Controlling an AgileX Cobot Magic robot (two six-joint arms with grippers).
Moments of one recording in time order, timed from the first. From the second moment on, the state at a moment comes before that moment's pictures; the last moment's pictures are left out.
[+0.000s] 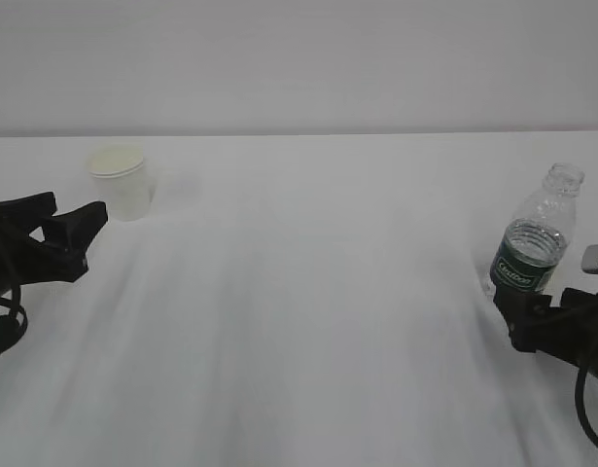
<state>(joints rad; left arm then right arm) -0.20 1.73 -0.36 0.17 -1.14 -0.13 0.07 1.92 -0.23 -0.11 -1.15 0.17</state>
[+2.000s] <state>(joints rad) -0.20 1.75 -0.36 0.18 -1.14 -0.13 0.07 2.09 -0.51 -0.12 -1.15 0.17</state>
